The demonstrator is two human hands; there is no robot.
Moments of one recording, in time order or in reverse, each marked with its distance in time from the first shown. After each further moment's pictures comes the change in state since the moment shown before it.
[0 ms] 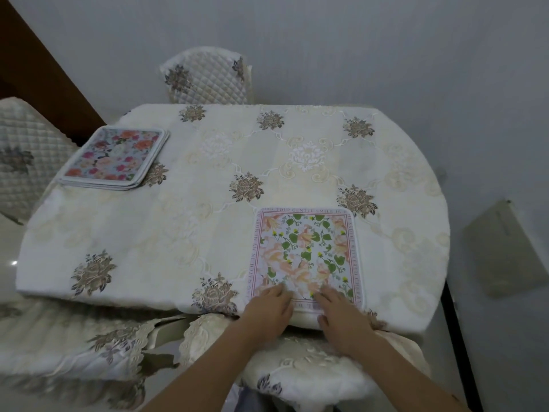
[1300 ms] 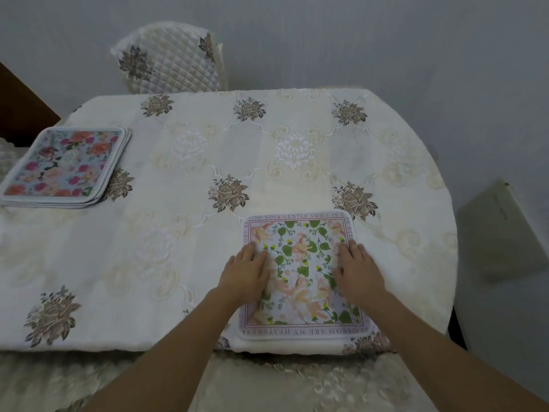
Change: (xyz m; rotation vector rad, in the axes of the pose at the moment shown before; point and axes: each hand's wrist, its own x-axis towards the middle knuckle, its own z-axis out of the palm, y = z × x) left_hand 0.105 -0.062 -0.074 0.096 0.059 -0.085; right_hand 0.107 0.056 -0.054 0.003 0.092 0.367
